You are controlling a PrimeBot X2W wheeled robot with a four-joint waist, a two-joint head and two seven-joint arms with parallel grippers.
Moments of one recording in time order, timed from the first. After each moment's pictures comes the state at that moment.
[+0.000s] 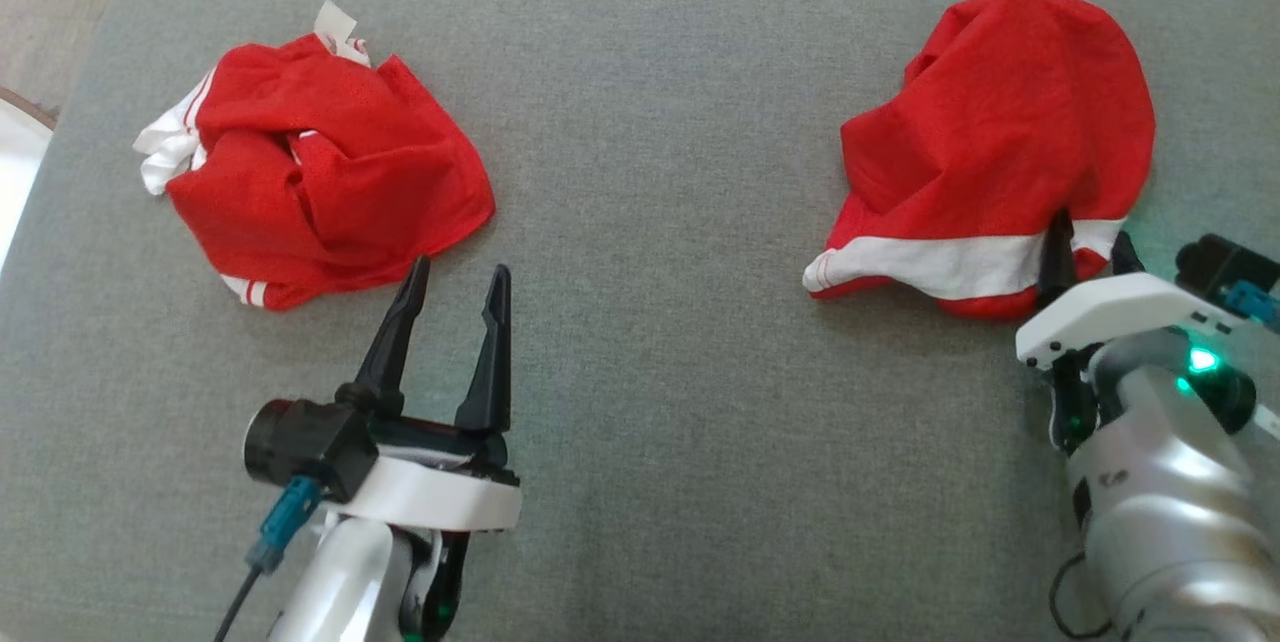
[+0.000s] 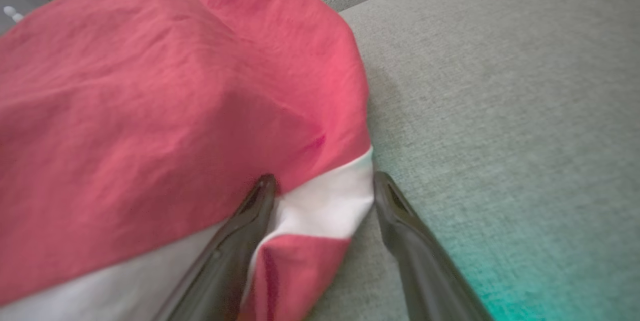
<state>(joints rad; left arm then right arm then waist) -0.19 0.08 -0.32 0.19 -0.31 -0.07 -0.25 -0.69 -0.06 -0.37 1.17 0.10 0.13 -0.24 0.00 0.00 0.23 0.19</state>
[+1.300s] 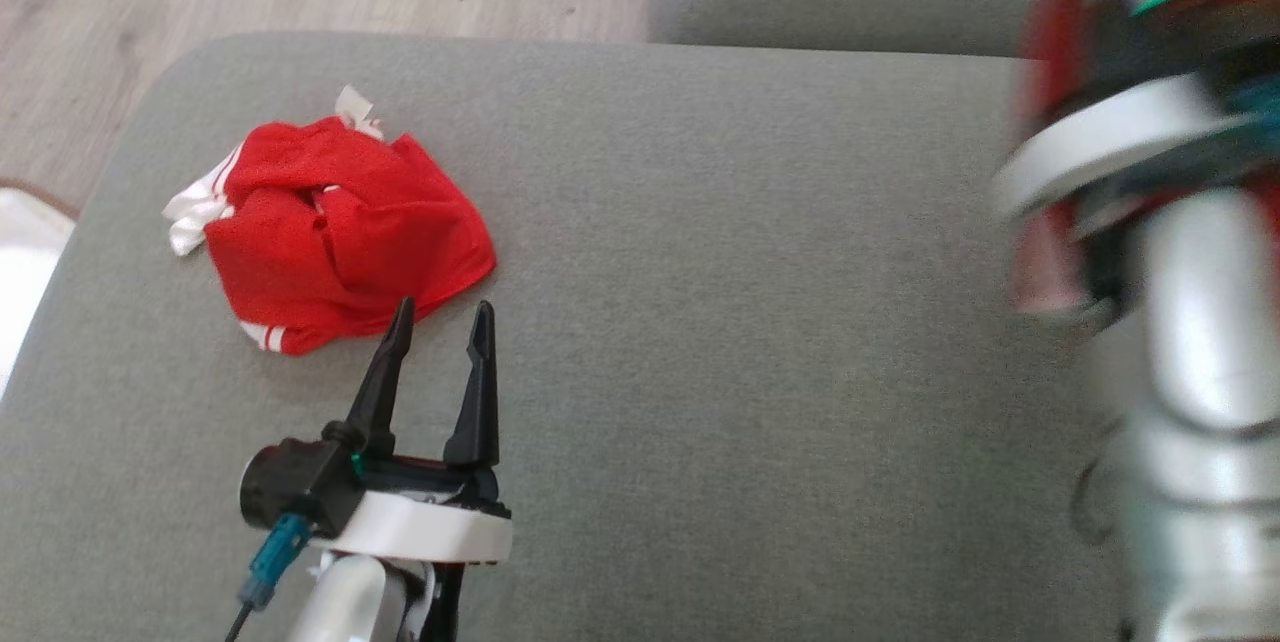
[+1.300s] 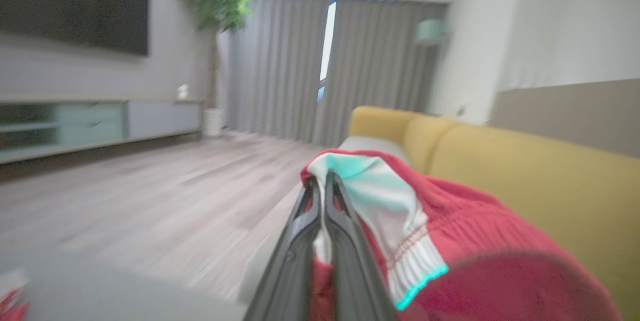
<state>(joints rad) -0.11 0.05 -0.27 0.19 -0.30 -0.09 -0.25 -0.63 -0.07 -0.05 0.32 -0.08 0.13 -0.01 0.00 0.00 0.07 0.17</state>
